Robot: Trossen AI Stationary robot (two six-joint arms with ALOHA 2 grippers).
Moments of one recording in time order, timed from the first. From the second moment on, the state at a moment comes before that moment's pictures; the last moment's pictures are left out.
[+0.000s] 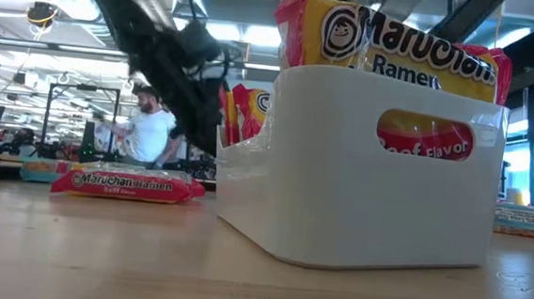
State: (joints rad) left arm 0.48 1.57 0.77 0.09 0.01 -0.19; right arm -0.47 1.67 0.85 0.19 0.06 0.12
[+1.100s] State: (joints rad) left arm -0.14 1.31 0.76 -0.23 -0.29 -0.28; right arm 0.16 1.44 0.85 -0.15 0.25 0.26
